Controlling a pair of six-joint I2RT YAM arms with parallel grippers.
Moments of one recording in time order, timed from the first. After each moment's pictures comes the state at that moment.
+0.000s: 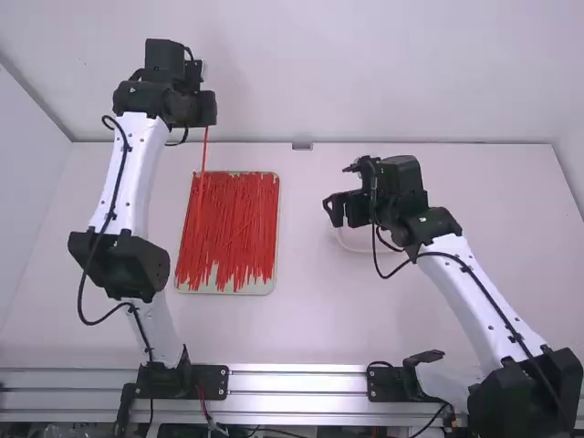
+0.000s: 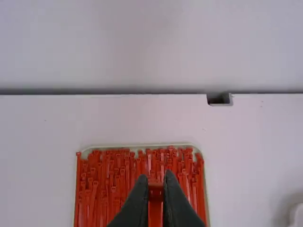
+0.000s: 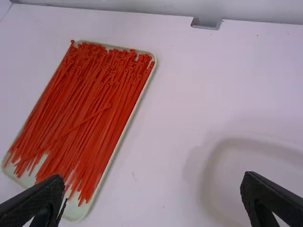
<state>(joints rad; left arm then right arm) -0.03 1.98 2.24 -1.07 0.08 -0.08 0.31 1.31 1.06 -0.50 -0.30 0.10</state>
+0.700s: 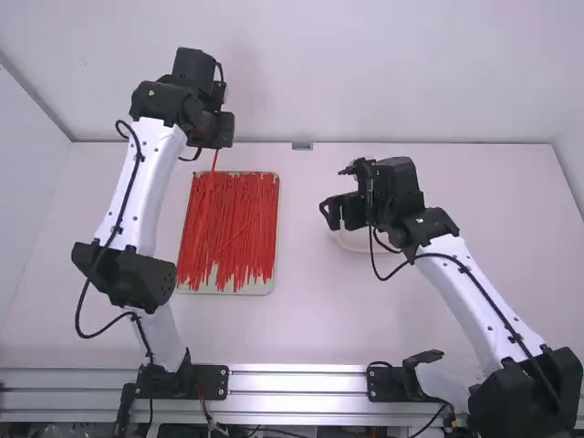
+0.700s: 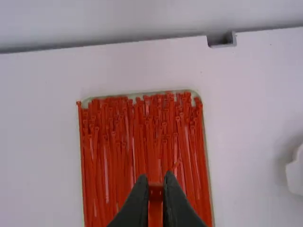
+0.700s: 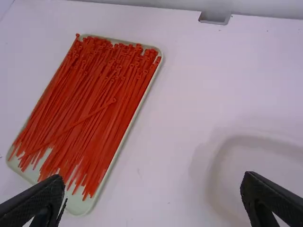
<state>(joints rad) -0.14 1.92 2.24 -1.31 -0.04 -0.08 0.34 1.31 1.06 -0.52 -0.30 0.10</state>
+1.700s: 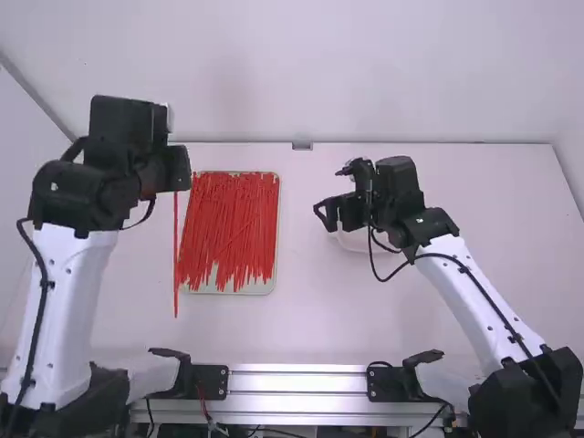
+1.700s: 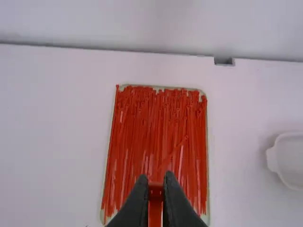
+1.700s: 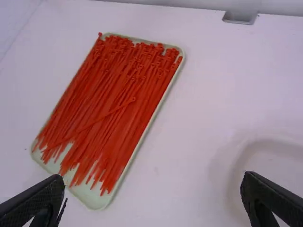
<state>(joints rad) -0.15 1.30 1.78 -1.24 -0.13 -0.21 0.34 1.31 1.06 -0.50 -0.41 0.10</state>
